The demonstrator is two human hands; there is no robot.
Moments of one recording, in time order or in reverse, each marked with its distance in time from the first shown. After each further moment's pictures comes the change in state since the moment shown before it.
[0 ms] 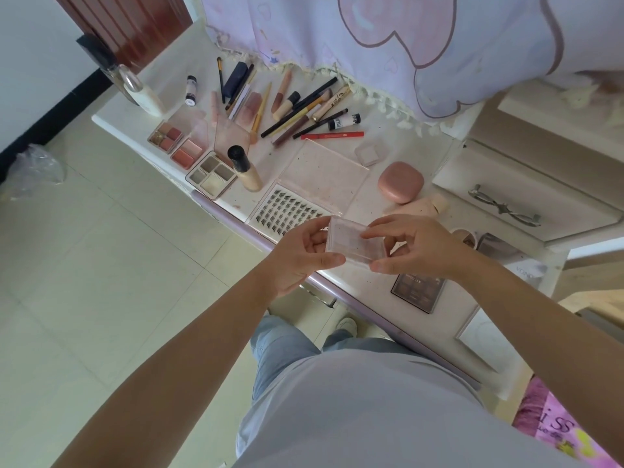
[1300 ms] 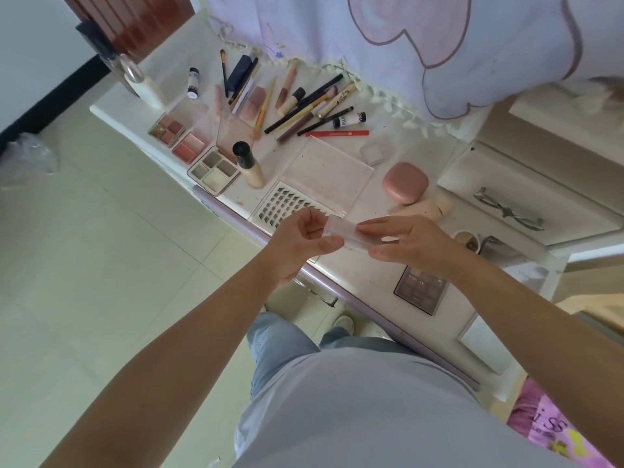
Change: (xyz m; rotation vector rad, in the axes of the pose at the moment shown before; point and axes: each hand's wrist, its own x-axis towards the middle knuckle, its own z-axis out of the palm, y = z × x) left_hand 0.006 0.010 -0.006 0.028 0.072 0.113; right_hand 0.011 -0.012 0.013 0.163 0.022 0.049
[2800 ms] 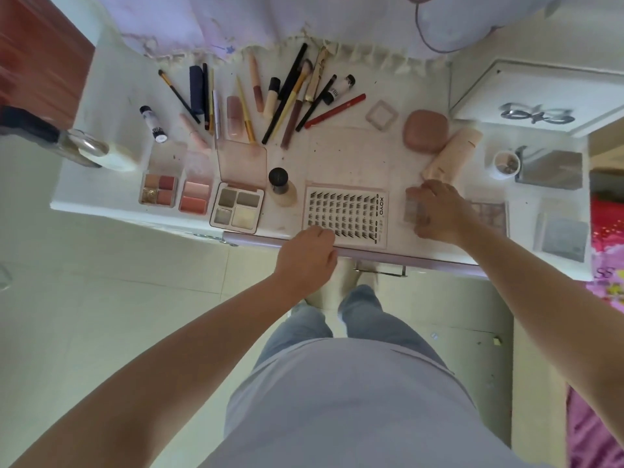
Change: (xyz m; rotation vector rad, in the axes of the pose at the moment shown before) left_hand 0.028 -0.002 -0.136 1.568 -0.386 0.259; right_hand 0.059 0.051 0.062 -0.862 0.419 0.527
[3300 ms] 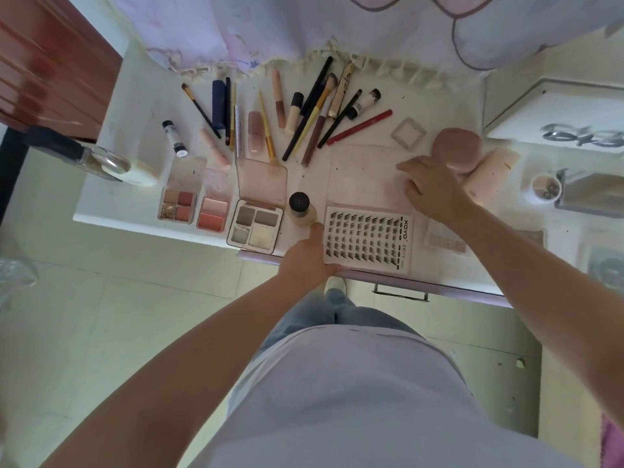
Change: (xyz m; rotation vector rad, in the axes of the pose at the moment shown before) left_hand 0.038 -0.039 0.005 -0.312 -0.187 -0.332; right_hand 0.073 -0.042 -0.024 0.221 0.331 -0.253
